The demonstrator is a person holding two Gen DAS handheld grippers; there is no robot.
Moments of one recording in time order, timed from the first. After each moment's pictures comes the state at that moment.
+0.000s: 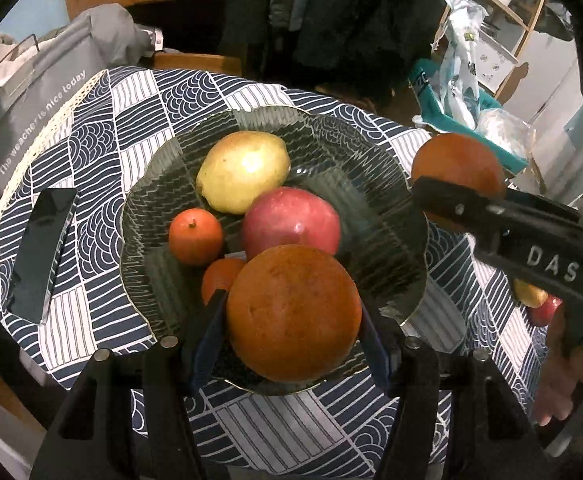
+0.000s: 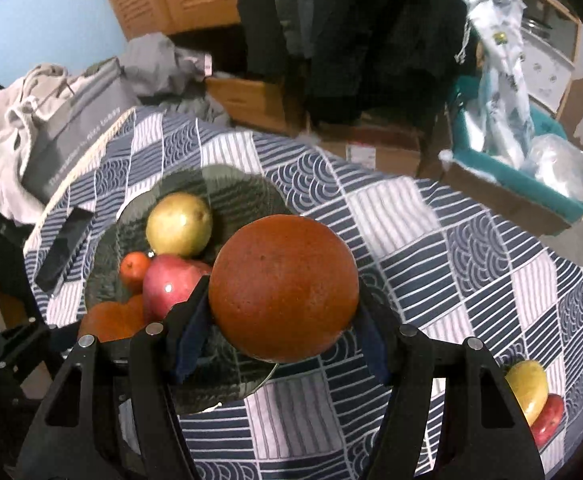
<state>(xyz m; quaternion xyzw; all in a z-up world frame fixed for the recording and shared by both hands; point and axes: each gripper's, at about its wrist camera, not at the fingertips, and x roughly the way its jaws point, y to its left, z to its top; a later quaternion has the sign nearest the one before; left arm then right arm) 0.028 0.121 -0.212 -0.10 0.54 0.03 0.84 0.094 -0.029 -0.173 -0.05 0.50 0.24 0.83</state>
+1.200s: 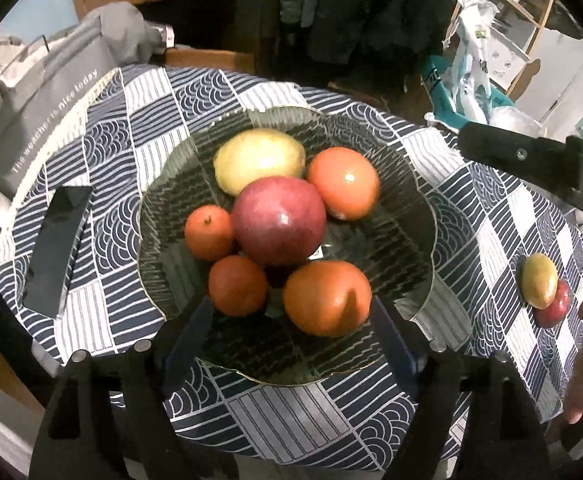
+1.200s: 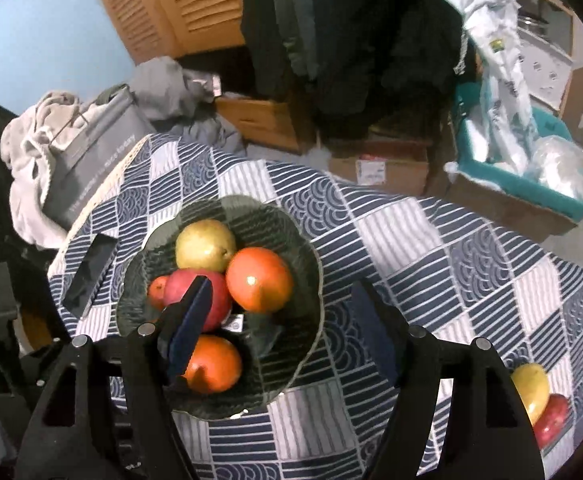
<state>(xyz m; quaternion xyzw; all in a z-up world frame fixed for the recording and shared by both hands) 0.027 0.120 -0.201 -0.09 0.54 0.05 0.83 0.097 -0.036 -0.139 -0.01 0.49 0.25 0.84</state>
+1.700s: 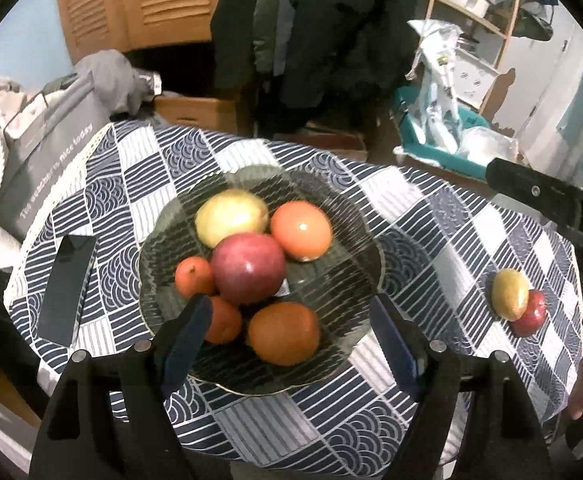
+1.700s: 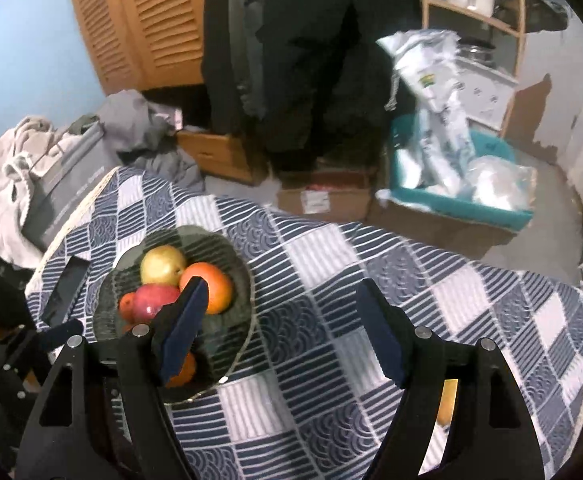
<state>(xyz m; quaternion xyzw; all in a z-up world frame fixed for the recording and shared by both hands) 0.024 0.095 -0.152 -0.07 0.49 0.03 0.87 0.077 -0.087 -0.095 -0.02 0.44 0.18 0.88</state>
